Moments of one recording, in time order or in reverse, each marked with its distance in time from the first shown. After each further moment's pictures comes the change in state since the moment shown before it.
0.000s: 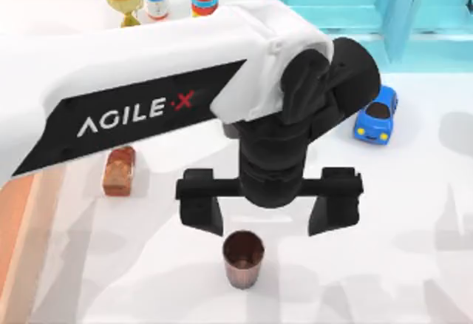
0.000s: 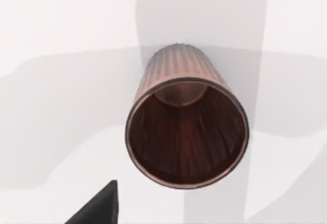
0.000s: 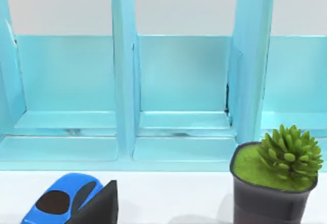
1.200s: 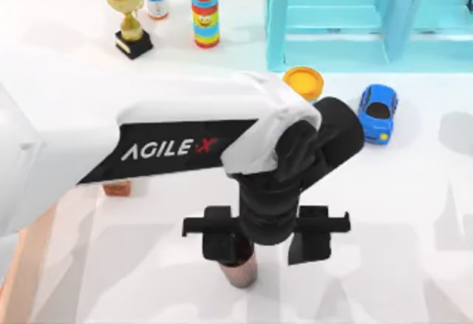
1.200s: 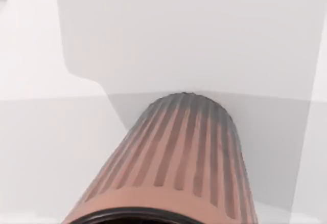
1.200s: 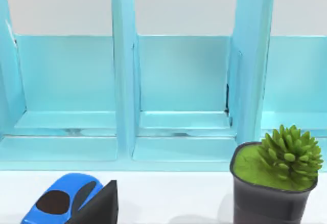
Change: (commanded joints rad) left arm -0.001 0.062 -0.196 0.259 0.000 0.000; right arm 0.000 0.000 0.000 0.000 0.000 0.000
